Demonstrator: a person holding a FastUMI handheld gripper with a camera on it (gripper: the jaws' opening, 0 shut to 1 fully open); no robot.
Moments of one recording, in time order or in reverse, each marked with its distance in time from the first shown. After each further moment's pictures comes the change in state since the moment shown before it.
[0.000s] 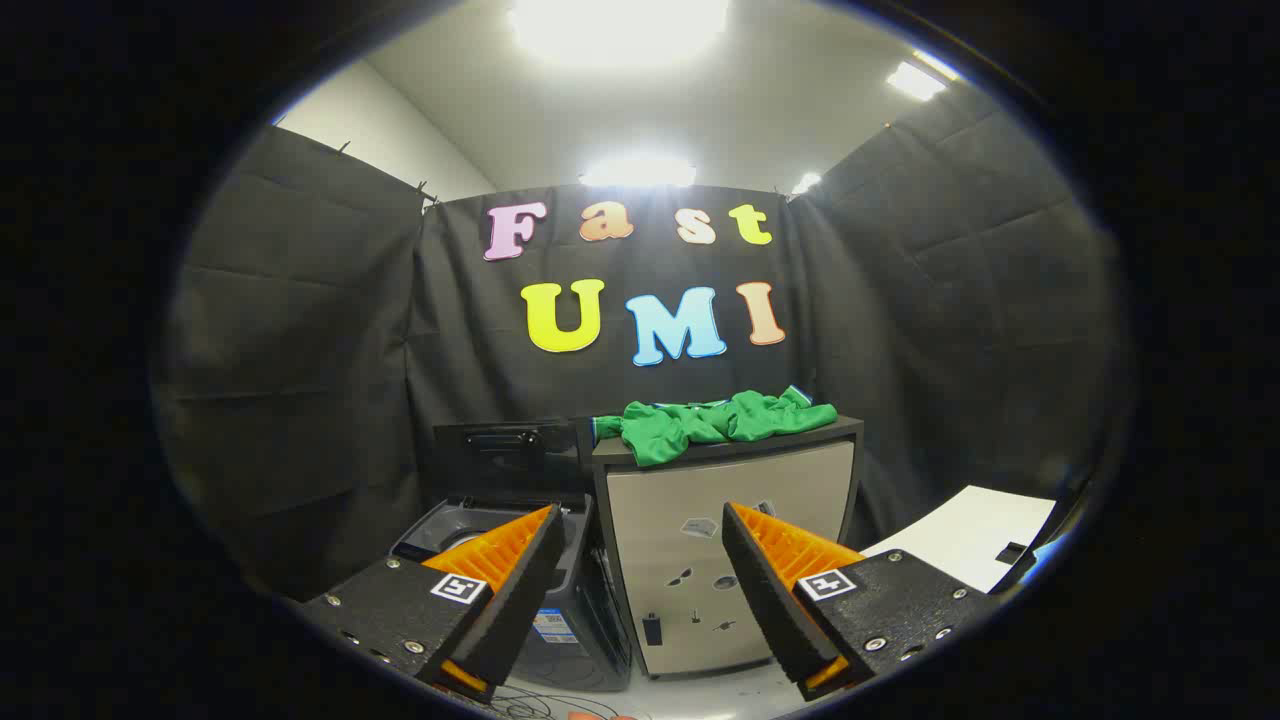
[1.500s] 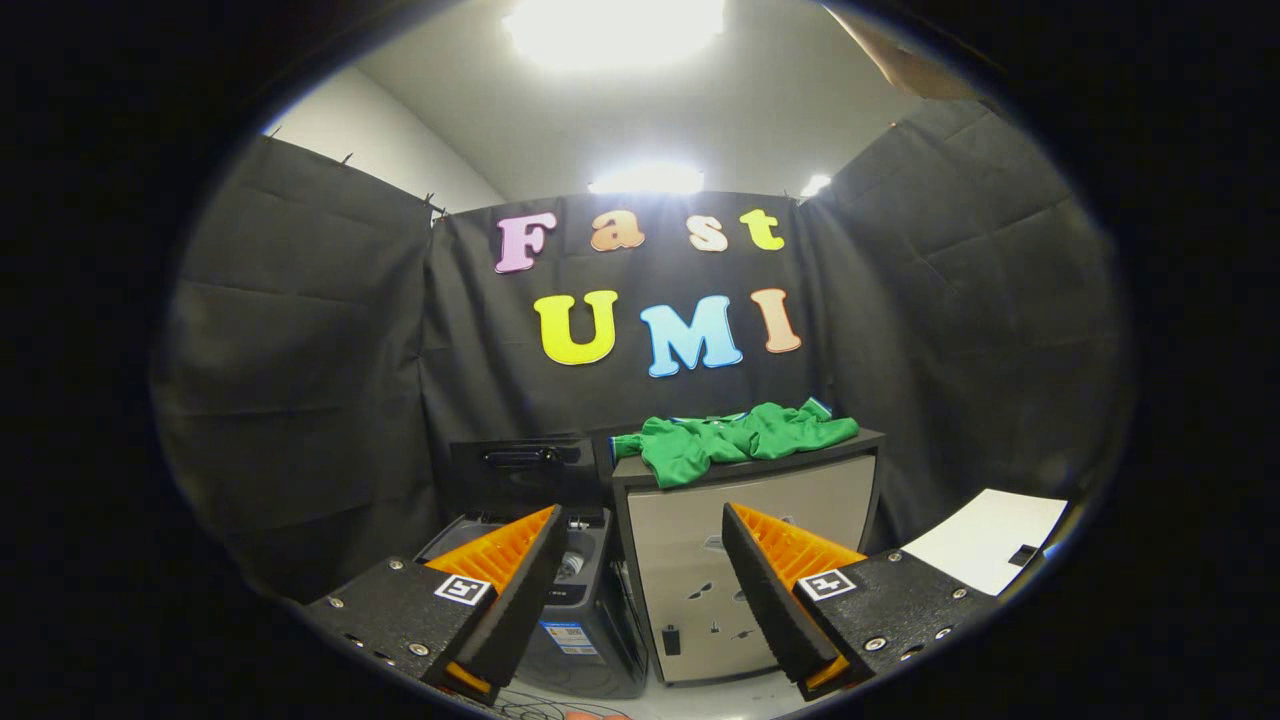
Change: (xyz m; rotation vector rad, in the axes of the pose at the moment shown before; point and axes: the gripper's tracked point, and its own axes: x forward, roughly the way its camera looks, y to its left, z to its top) arm 0.012 0.020 0.023 0.012 -0.024 0.059
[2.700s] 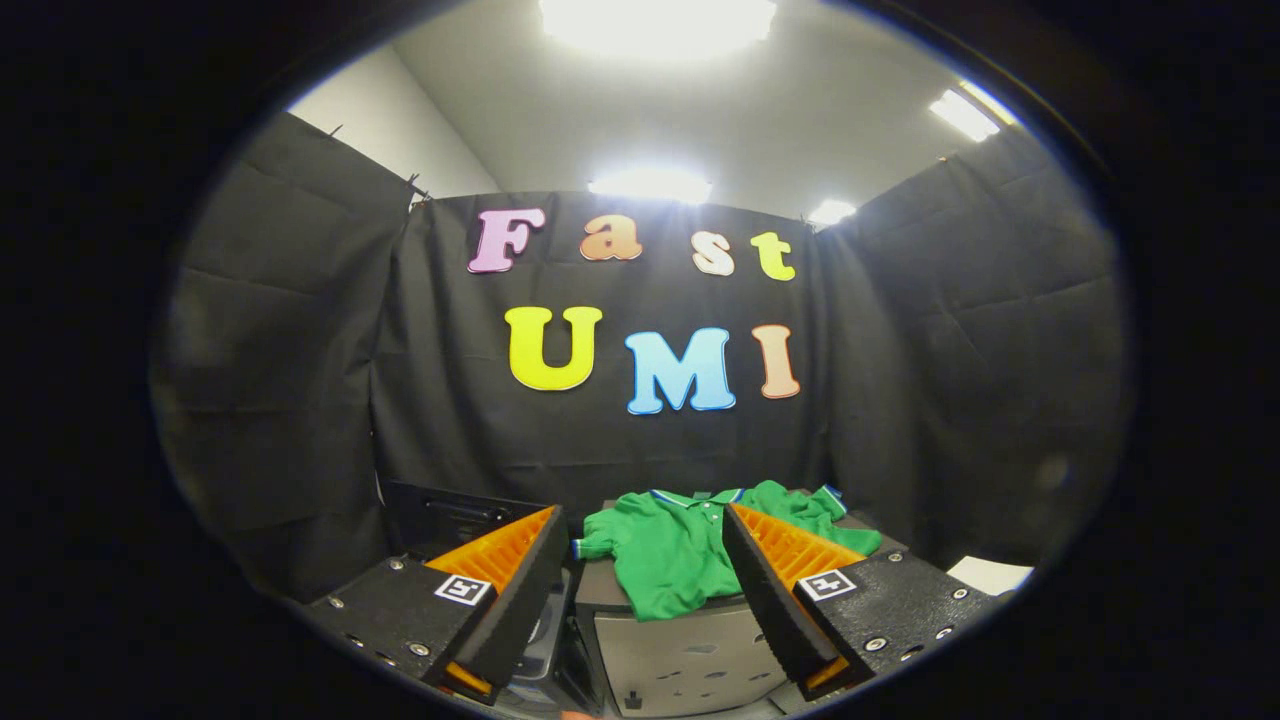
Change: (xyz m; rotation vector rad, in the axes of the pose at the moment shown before) arm 0.168 -0.014 0.105 -0.113 -0.009 -0.089
